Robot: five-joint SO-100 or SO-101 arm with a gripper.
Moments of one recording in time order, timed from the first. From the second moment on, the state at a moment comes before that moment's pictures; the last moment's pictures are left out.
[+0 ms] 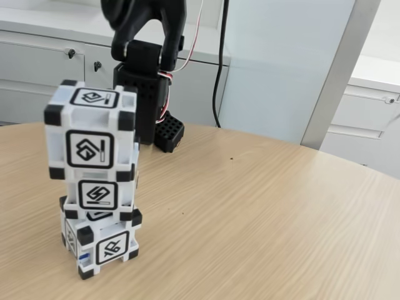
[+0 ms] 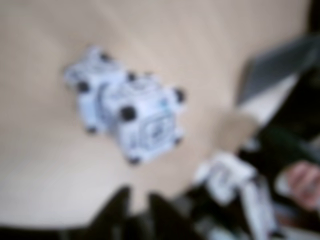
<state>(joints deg) 33.3 129.3 84.1 98.3 -4.5</state>
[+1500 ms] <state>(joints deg) 9.1 184.7 147.6 64.2 -3.0</state>
